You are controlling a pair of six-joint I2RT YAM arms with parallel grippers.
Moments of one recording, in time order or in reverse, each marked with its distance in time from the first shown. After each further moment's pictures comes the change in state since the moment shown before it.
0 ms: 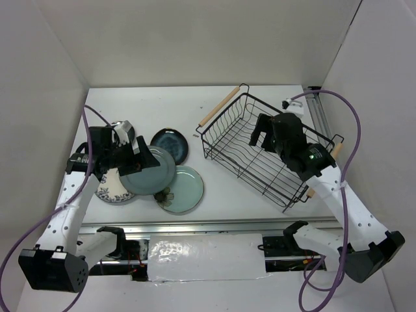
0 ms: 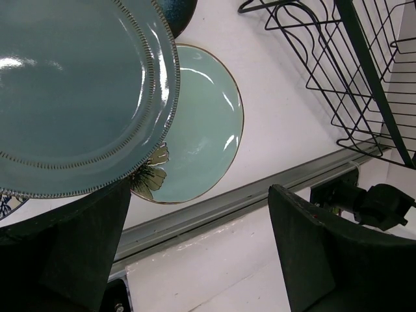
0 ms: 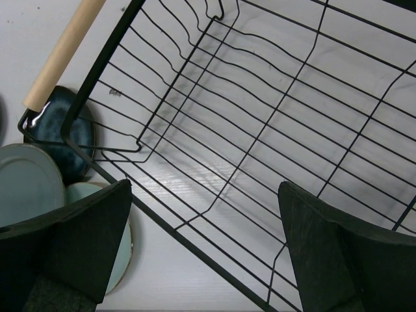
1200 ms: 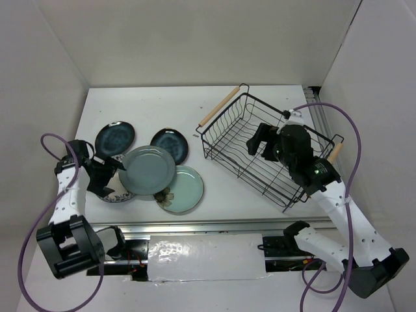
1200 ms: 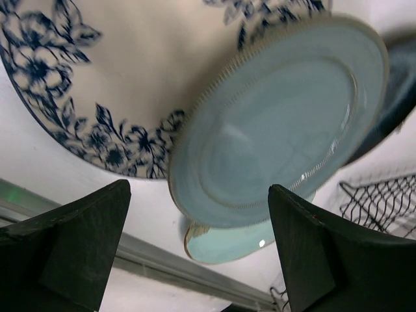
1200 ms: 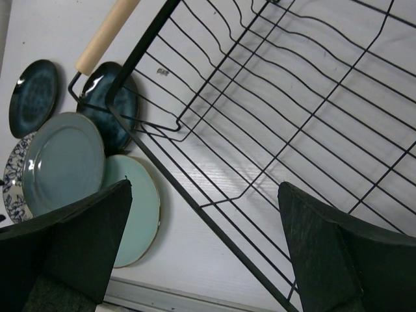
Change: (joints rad) left arm 0.398 0.081 -0.168 -0.037 -0.288 -0.398; right arm -0.033 -0.149 -0.170 0.129 -0.199 0.000
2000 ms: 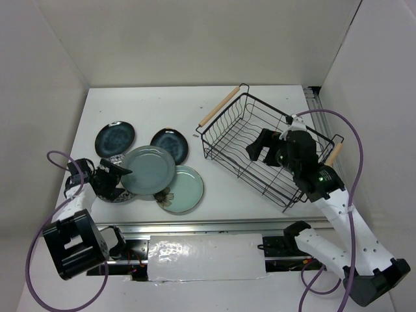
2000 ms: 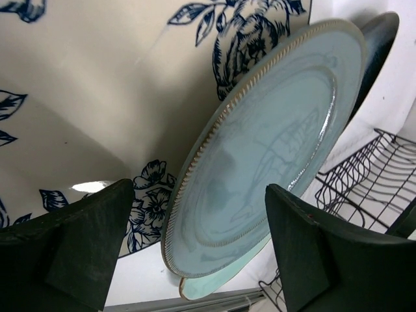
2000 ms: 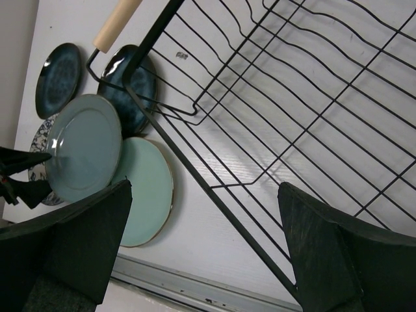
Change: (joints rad) left arm 0.138 0.046 -0.326 0.507 0.287 0.034; right arm -0.035 -0.075 -0.071 0.010 -0.122 0.012
